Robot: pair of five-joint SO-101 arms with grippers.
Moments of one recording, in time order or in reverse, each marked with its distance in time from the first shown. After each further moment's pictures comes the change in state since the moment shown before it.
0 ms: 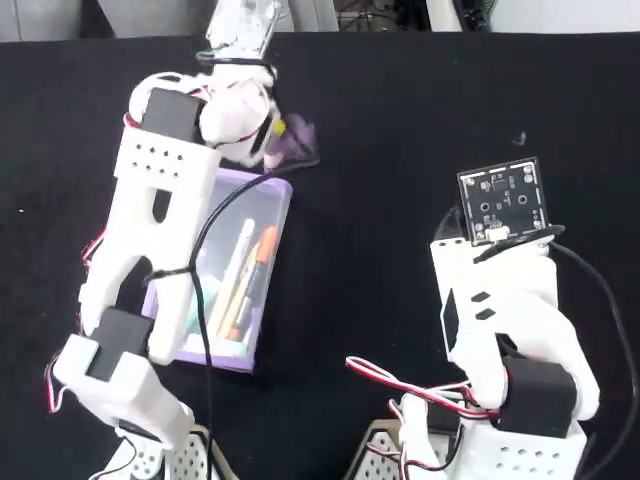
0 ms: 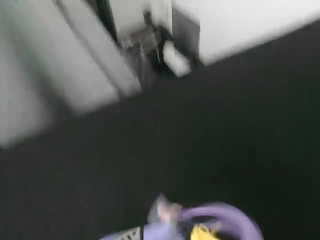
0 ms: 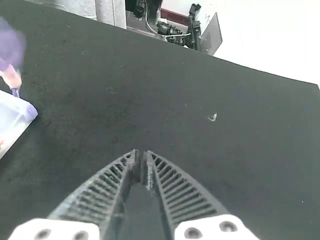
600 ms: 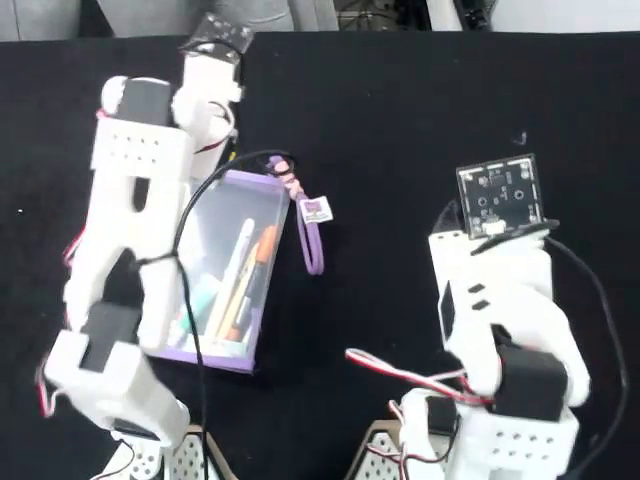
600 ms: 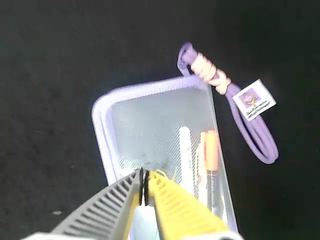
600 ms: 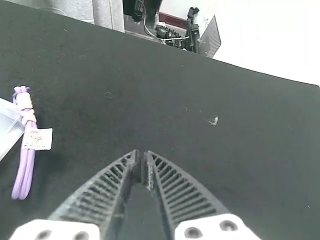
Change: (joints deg) left arm -6.2 0.5 0.4 15.9 -0.3; right arm 0.0 -0.3 5.5 -6.2 -0.1
